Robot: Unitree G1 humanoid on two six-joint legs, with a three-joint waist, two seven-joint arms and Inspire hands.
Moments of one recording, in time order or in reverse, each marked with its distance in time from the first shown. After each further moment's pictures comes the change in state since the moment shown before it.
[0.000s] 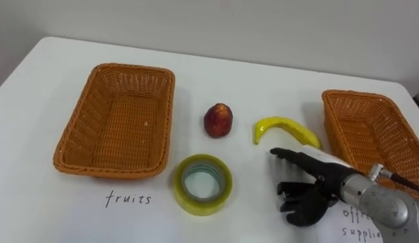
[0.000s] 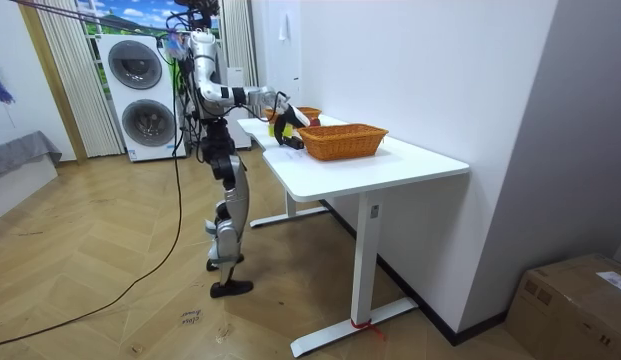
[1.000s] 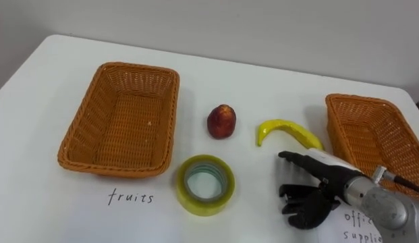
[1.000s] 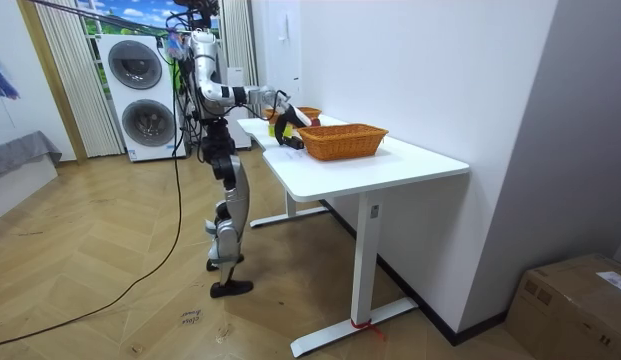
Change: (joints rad) left arm -0.005 -0.009 0.024 -0.006 0.010 0.058 -0.017; right arm 0.009 0.000 -0.002 -0.013 -0.074 0.065 0.004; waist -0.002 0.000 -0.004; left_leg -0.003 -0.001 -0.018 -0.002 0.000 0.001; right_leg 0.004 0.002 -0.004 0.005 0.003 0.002
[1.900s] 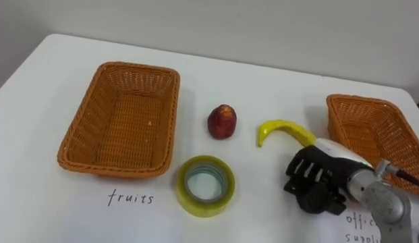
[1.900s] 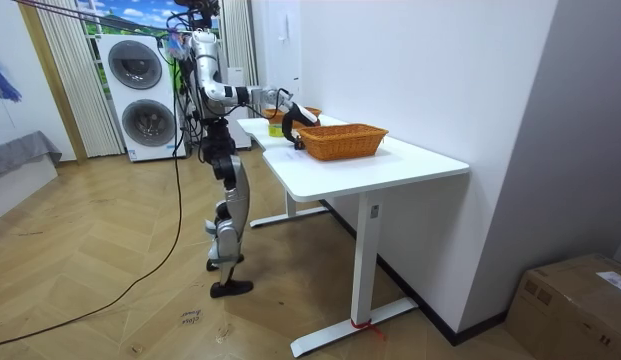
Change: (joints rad) left arm -0.004 0.001 0.015 -0.014 -0.001 0.000 -0.008; right arm -0.036 -0.002 0.003 0.040 -0.081 0.004 -0.066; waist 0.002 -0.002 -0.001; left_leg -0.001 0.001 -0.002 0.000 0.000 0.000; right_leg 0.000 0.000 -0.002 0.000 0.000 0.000
